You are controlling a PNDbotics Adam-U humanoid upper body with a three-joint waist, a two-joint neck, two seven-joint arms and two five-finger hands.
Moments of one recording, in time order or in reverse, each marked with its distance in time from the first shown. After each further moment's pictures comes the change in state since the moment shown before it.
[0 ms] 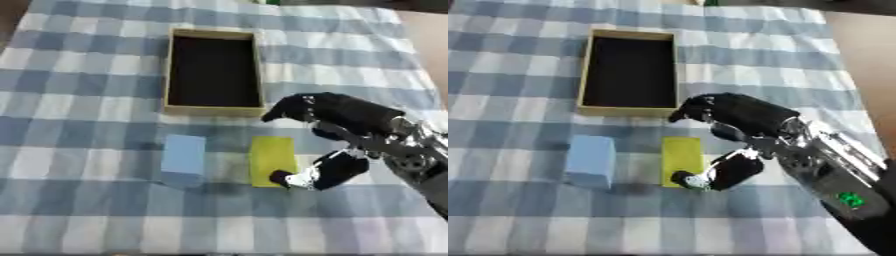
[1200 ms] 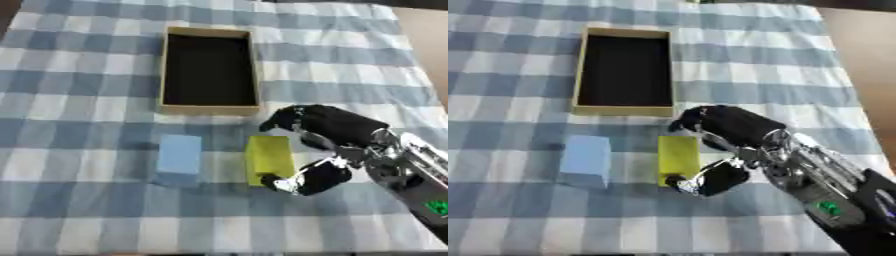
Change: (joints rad) left arm -0.002 -0.009 0.000 0.000 0.006 -0.005 -0.004; right arm 0.023 0.029 0.011 0.000 0.062 0.112 0.059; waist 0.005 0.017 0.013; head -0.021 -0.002
